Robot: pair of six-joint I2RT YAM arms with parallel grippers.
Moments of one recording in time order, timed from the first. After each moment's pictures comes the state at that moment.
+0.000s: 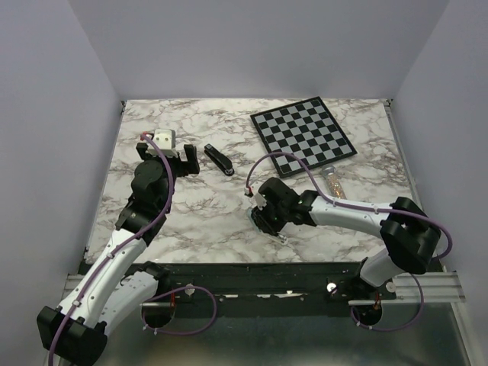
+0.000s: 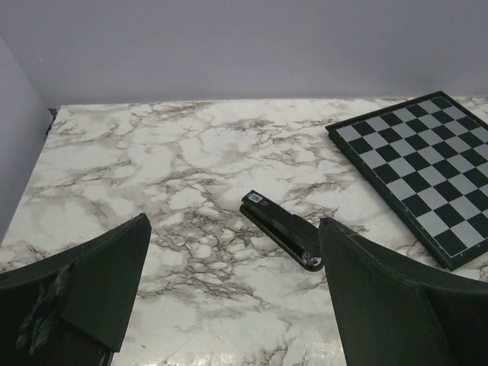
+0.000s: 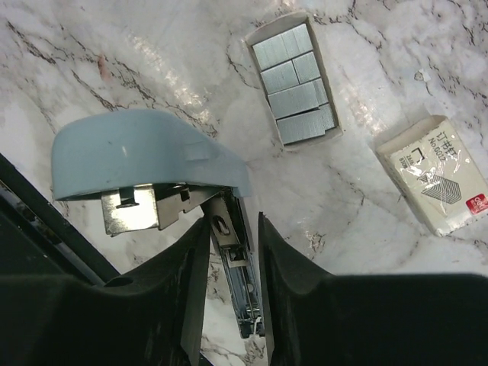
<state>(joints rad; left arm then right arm) -0.41 0.80 0.73 0.04 -0.32 -0.07 0.93 1.54 0.90 -0.36 -0.07 0.07</state>
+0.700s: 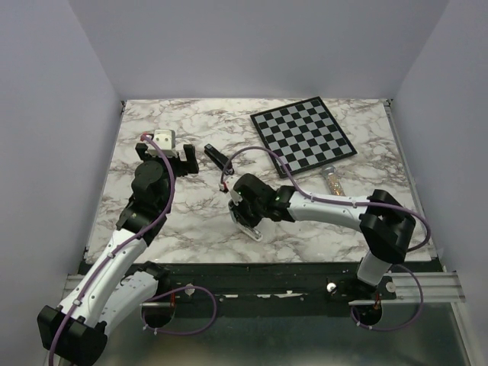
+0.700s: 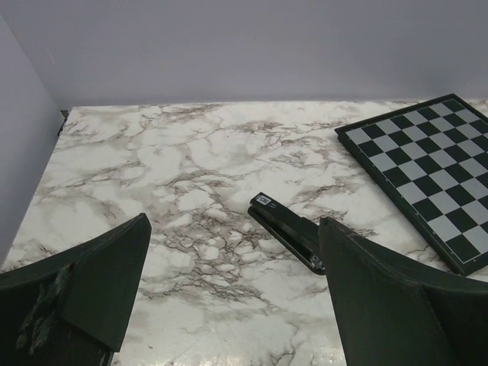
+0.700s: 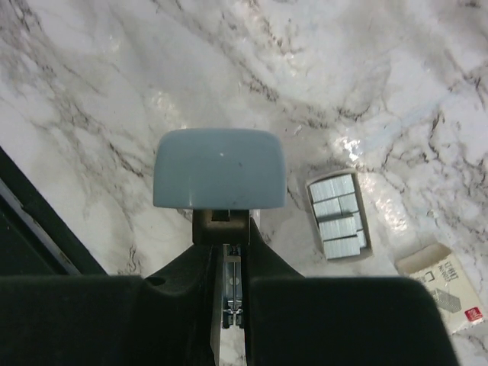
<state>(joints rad) -0.41 0.80 0.72 0.06 -0.33 -0.05 1.04 1.69 1.11 -0.34 -0.03 0.07</state>
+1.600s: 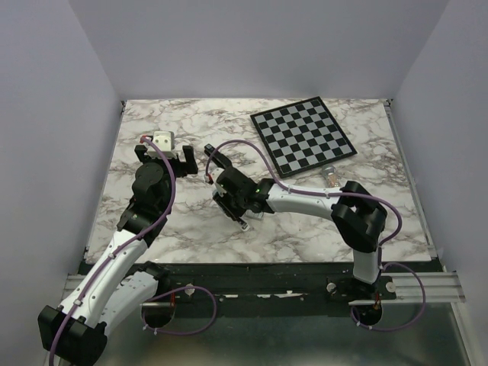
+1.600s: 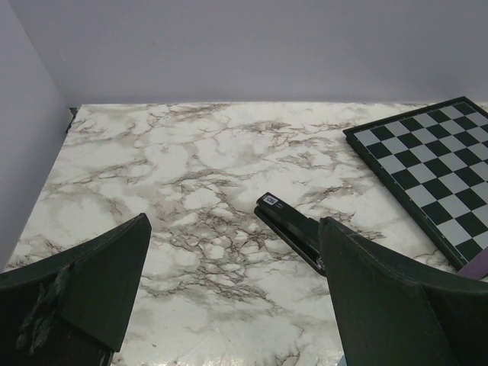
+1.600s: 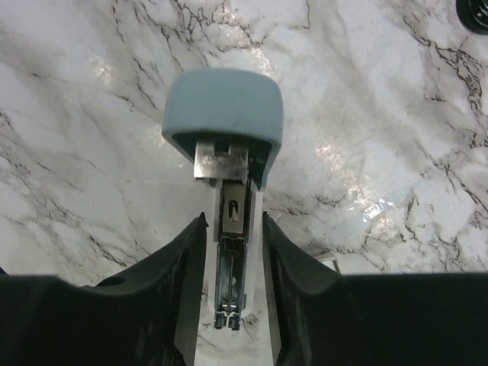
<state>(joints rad) -0.41 0.79 0.69 0.09 -0.37 -0.05 1.04 1.92 1.35 -0.34 0.06 0.07</state>
